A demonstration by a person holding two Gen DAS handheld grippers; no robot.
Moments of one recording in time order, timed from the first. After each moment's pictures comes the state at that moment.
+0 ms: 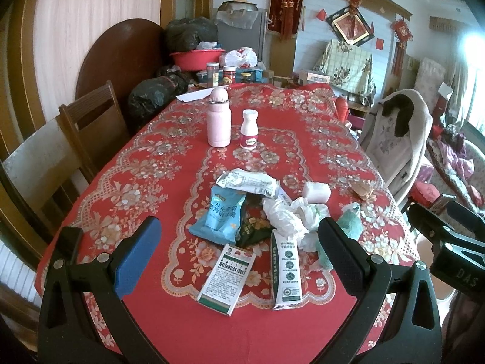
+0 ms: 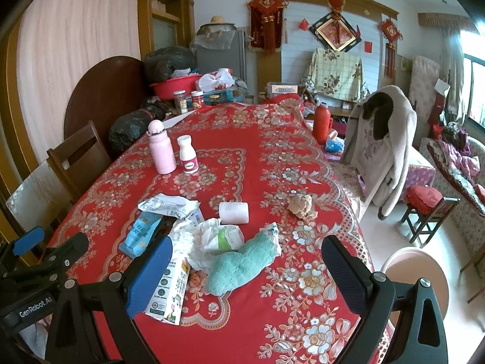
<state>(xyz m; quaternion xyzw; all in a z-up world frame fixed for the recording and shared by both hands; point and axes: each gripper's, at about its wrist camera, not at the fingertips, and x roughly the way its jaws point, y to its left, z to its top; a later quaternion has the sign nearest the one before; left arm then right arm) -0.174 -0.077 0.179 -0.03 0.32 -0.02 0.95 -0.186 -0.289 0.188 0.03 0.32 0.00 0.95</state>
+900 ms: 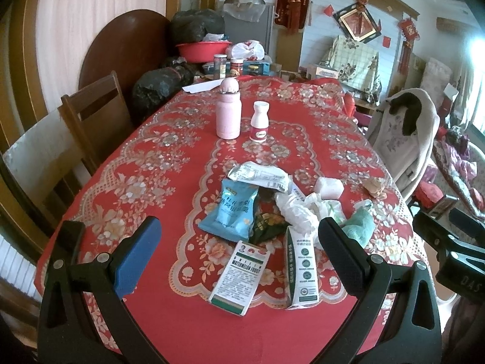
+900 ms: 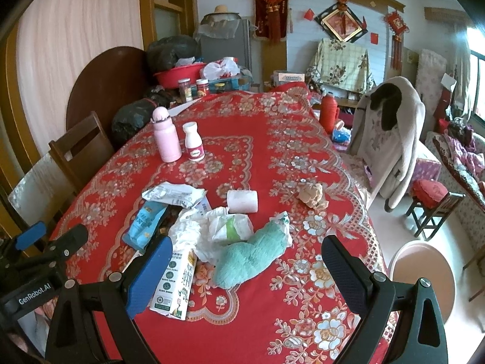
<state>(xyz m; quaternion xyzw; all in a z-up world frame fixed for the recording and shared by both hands) -0.161 -0.060 0.162 -0.03 0.34 -0.01 0.94 -0.173 -0.282 0.174 0.03 0.35 0.02 0.94</state>
